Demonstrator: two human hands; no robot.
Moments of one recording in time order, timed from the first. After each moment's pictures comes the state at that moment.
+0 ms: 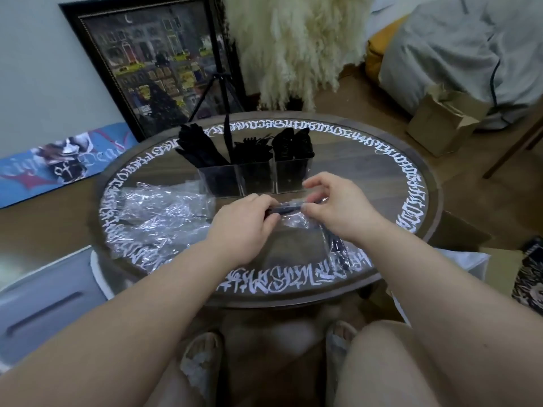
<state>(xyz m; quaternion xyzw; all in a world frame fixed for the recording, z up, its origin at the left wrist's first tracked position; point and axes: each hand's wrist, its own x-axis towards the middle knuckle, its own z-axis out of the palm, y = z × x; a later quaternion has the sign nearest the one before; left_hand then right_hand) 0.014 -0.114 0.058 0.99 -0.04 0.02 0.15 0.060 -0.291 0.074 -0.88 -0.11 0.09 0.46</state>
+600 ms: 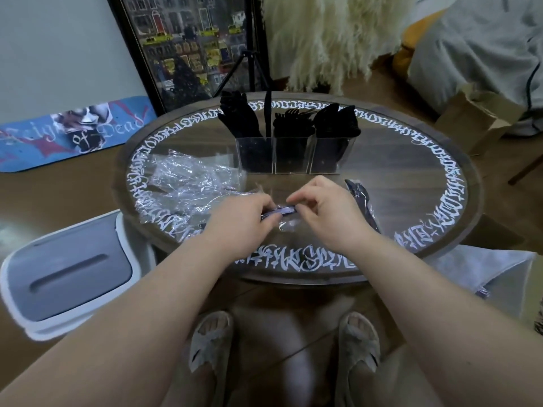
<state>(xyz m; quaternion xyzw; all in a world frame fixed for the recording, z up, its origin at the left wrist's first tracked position) -0.028 -0.059 0.038 0.98 0.00 0.00 0.19 0.019 -0.225 0.038 -0.90 -0.27 0.01 0.34</state>
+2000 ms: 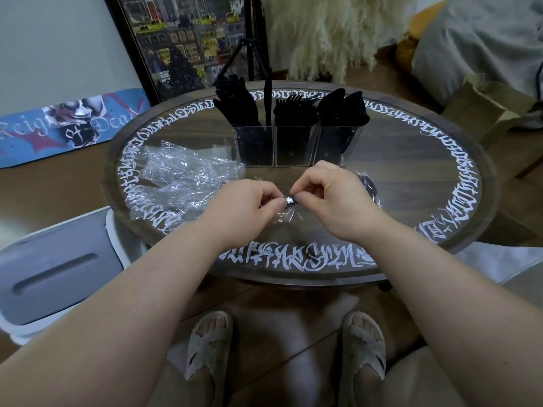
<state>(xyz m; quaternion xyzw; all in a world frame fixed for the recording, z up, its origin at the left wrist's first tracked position) -0.016 -0.054 0.035 0.96 -0.03 0.00 0.28 0.035 -0.224 0.035 -0.88 -0.28 0.01 0.38</state>
